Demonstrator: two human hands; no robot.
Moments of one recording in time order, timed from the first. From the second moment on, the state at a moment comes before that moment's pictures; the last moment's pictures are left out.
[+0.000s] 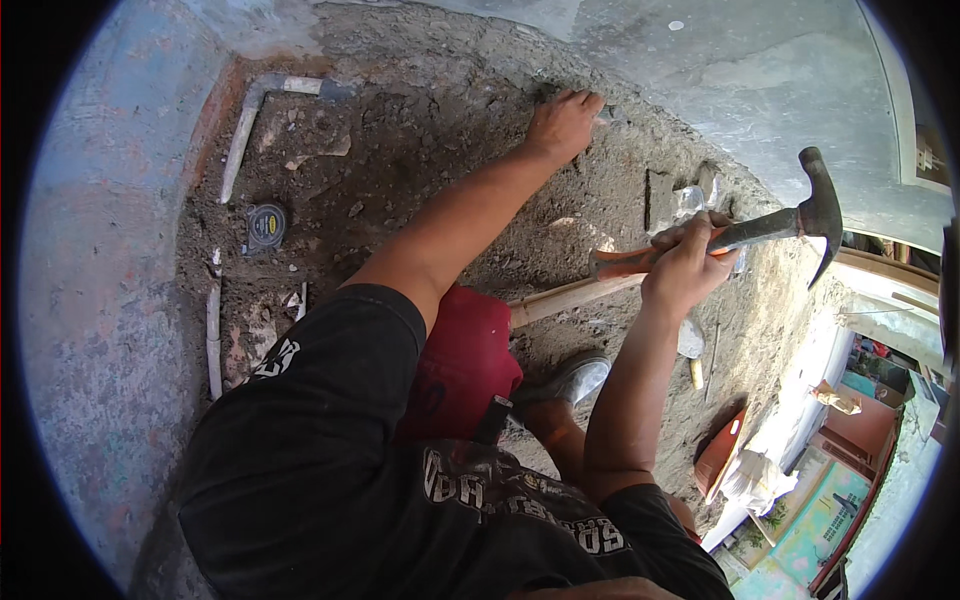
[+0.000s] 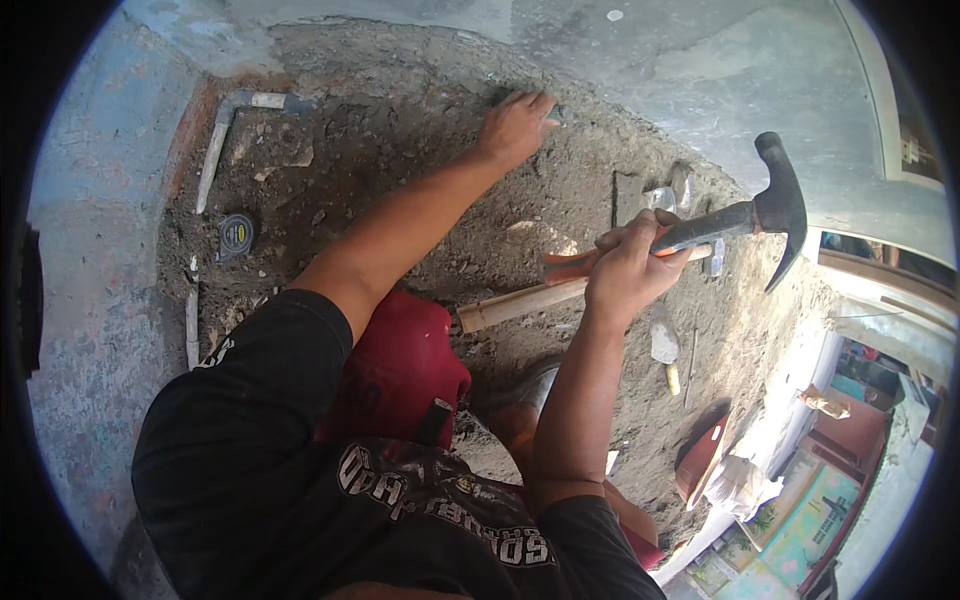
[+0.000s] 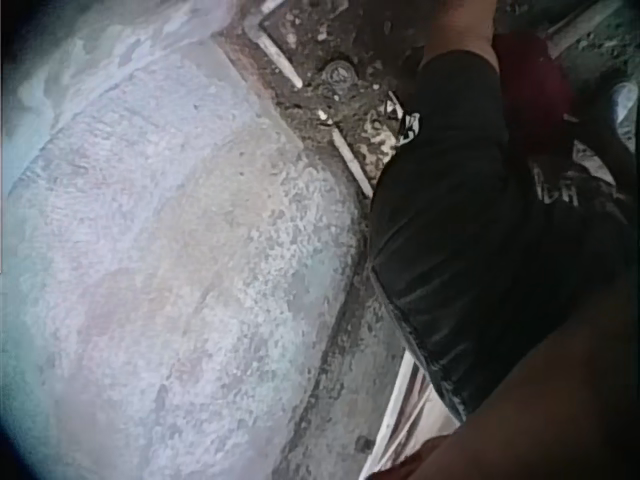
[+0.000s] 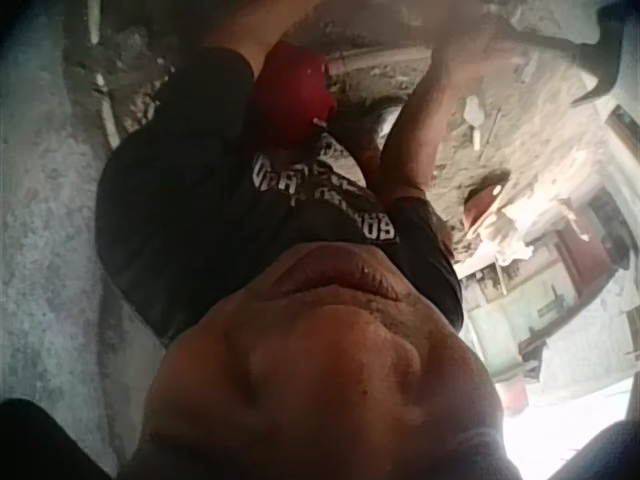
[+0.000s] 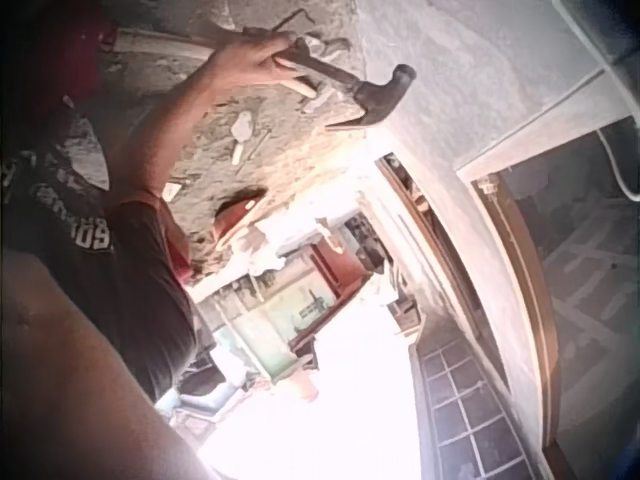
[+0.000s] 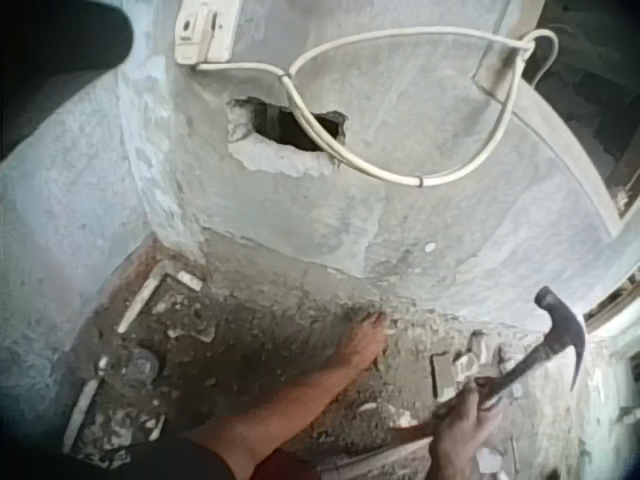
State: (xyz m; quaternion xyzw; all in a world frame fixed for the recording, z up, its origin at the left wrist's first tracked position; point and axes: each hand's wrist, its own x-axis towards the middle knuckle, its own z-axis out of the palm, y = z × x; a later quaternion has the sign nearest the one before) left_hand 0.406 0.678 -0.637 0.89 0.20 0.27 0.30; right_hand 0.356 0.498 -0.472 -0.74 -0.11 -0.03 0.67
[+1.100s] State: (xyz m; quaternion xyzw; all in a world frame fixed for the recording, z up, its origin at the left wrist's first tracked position) left_hand 0.407 0.678 -0.630 0.89 0.20 0.28 0.30; right_hand 0.370 0.488 -0.509 -0.76 -0.12 0.00 0.64
